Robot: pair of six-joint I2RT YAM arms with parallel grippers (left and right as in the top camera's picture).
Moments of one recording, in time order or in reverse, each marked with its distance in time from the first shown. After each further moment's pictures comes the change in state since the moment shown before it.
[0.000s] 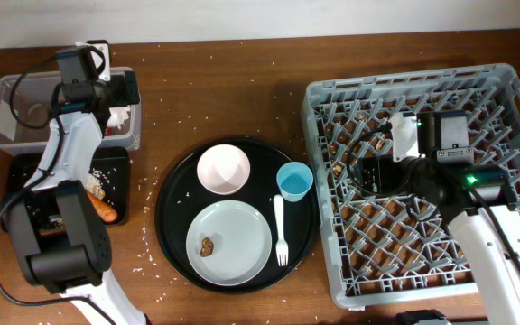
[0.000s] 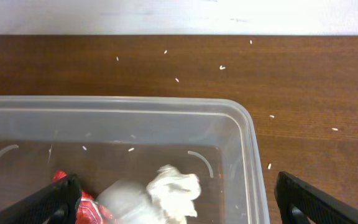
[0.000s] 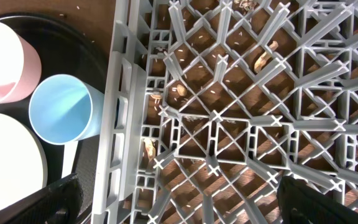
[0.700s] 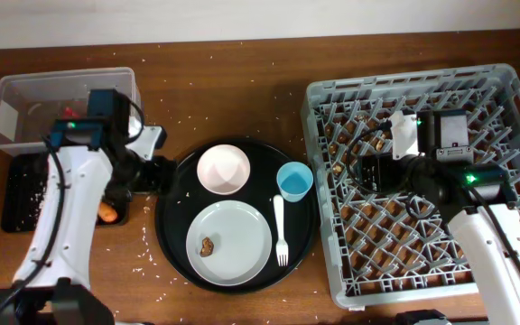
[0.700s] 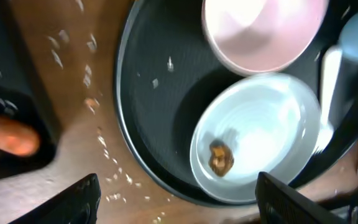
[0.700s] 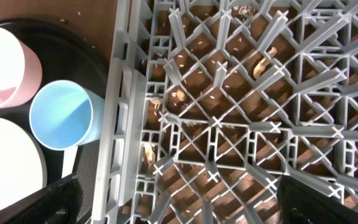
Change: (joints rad) left arm -0.156 -0.405 -0.143 -1.048 0.232 0.000; right arm 0.000 0.006 0.002 0.021 0.000 0.000
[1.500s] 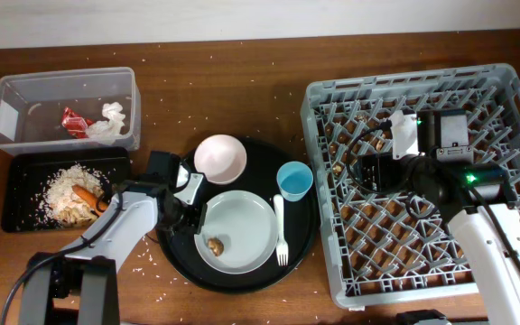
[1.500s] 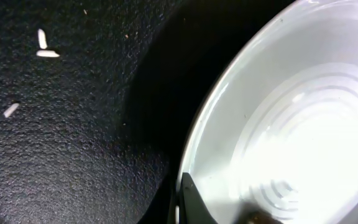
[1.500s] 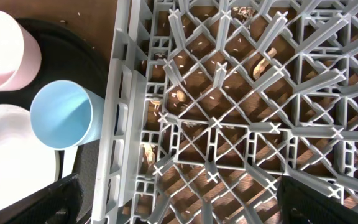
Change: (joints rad) left arm -0.159 0.006 -0.574 0.635 0.061 -0.060; right arm 0.000 0.001 0.001 -0.002 0.000 0.000
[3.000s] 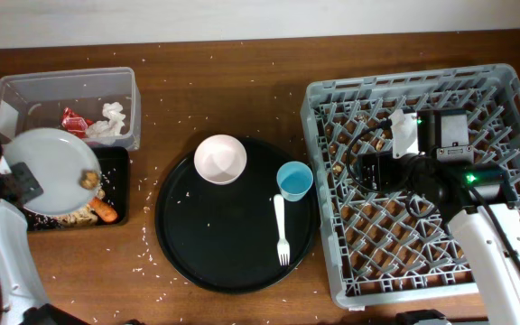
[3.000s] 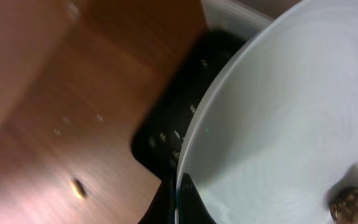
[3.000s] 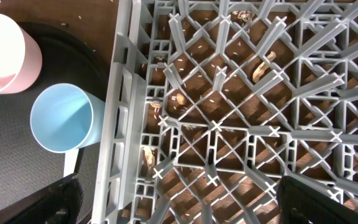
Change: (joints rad) left arm 0.748 -0.146 0.385 -0.049 -0.494 0.010; right arm 0.000 0.000 0.000 0.011 0.000 0.000
